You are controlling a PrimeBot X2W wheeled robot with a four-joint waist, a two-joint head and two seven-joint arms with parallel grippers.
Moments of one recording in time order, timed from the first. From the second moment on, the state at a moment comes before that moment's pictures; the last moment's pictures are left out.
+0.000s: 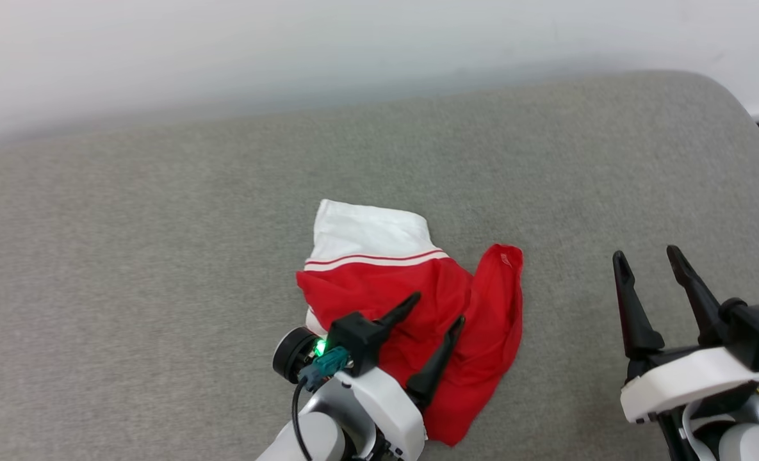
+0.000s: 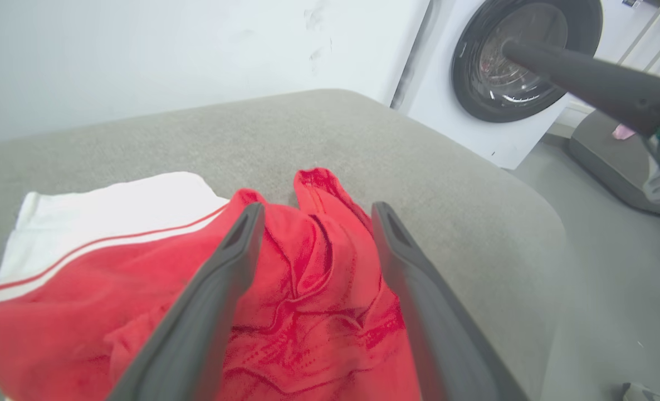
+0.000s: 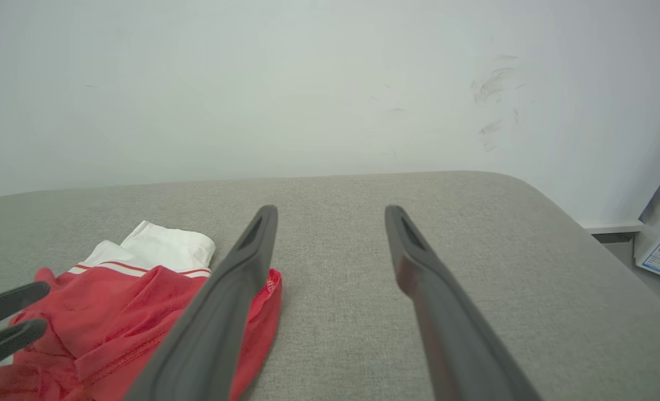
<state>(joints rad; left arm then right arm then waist) -0.33 0.12 -0.67 0.29 -0.43 -0.08 -0.11 -0.05 -0.05 -0.05 -0.10 0.14 0.13 0.00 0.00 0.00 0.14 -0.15</state>
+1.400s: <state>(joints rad) -0.09 0.33 -0.37 0.09 -0.43 0.17 -0.23 0.06 -0.05 -0.13 -0.02 0.28 0.13 0.10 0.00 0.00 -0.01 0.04</state>
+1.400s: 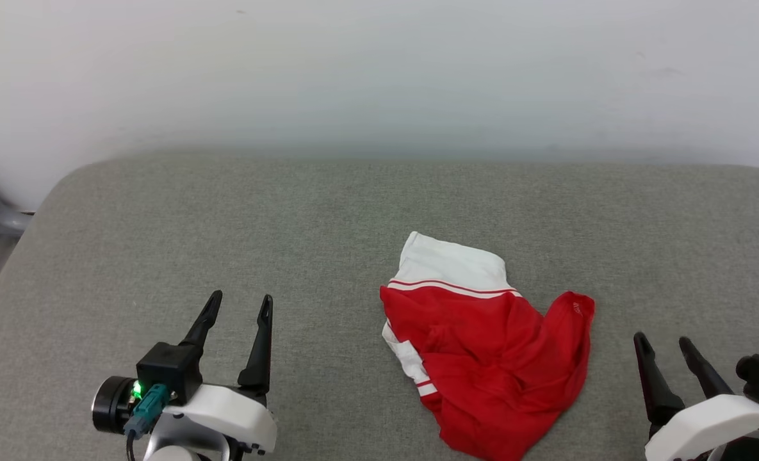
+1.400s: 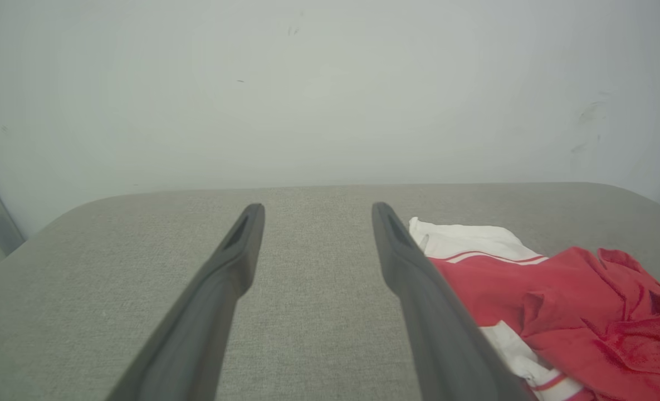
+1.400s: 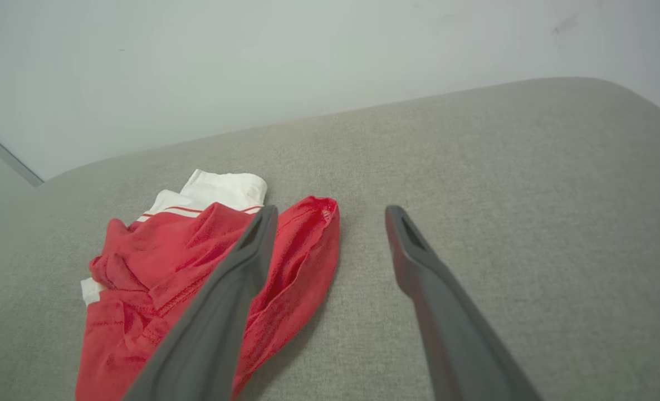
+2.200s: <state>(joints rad) -0.28 0.19 -0.37 0.10 -0.39 0.09 -0.26 -0.58 -0.27 0.10 0.46 0.39 0.13 0.64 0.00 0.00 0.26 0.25</state>
